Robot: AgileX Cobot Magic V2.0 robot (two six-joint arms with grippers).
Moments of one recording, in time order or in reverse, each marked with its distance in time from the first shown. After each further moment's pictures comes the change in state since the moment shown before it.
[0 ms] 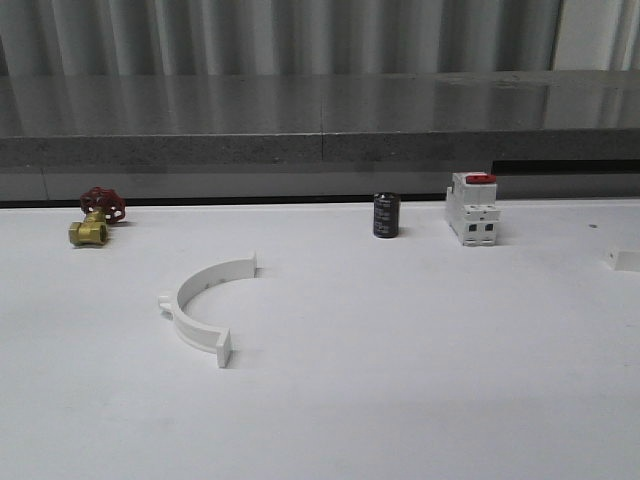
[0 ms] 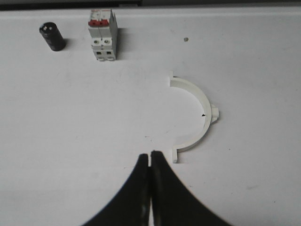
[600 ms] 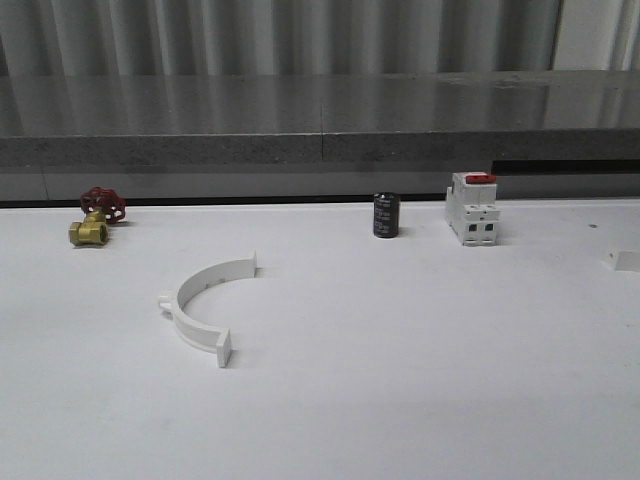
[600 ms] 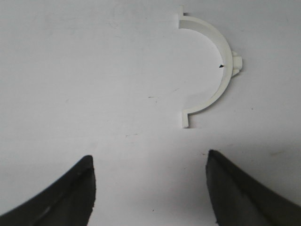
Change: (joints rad) left arm 0.000 0.000 0.000 0.000 0.000 0.000; right arm -0.031 0.295 -0.109 0.044 0.111 0.007
